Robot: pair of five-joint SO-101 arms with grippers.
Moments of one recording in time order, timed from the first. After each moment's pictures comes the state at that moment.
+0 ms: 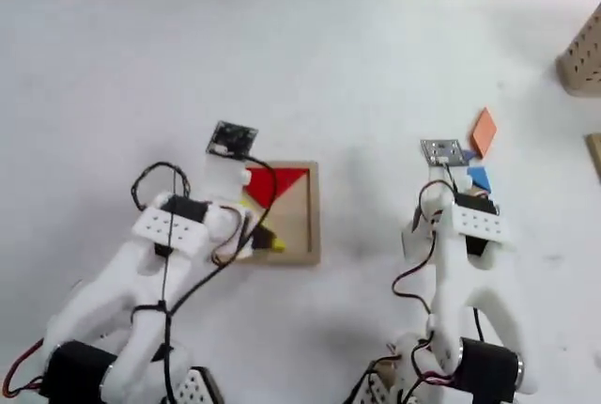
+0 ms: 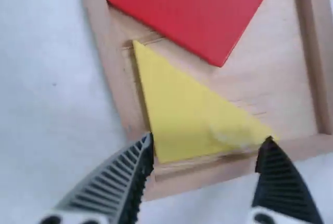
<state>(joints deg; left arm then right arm) 12.6 -21.8 58.1 47.4 3.6 9.8 -18.2 54.2 56.4 18.9</state>
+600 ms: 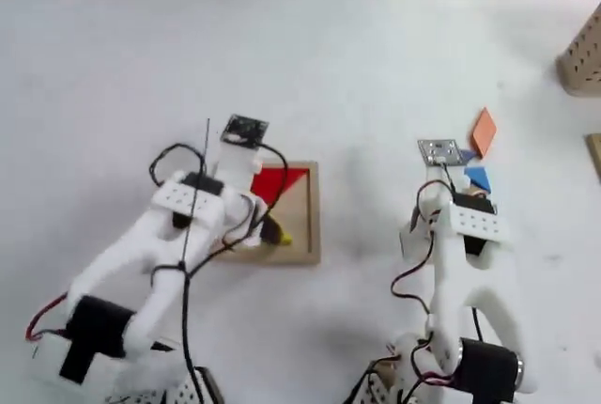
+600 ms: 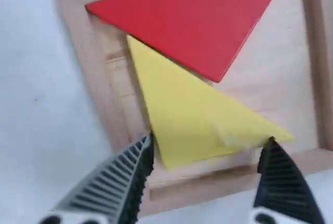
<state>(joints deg) 13.3 -6.1 46.3 51.0 4.2 9.2 -18.2 54.2 56.4 18.9</state>
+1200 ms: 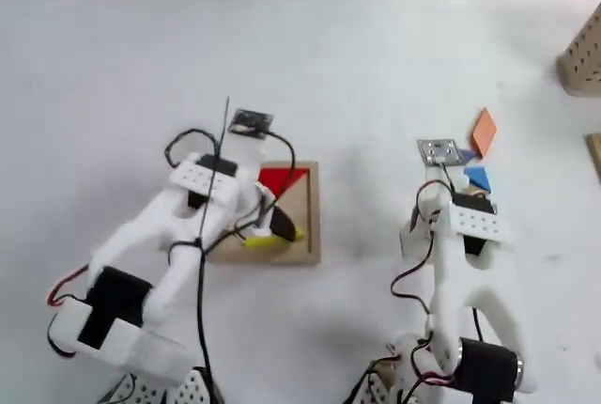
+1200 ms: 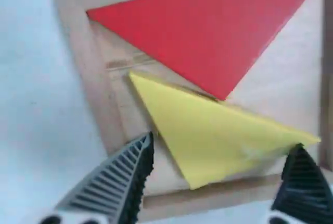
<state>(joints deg) 14.6 2.9 37.8 55.3 8.0 9.1 -18.2 54.2 56.4 19.8</state>
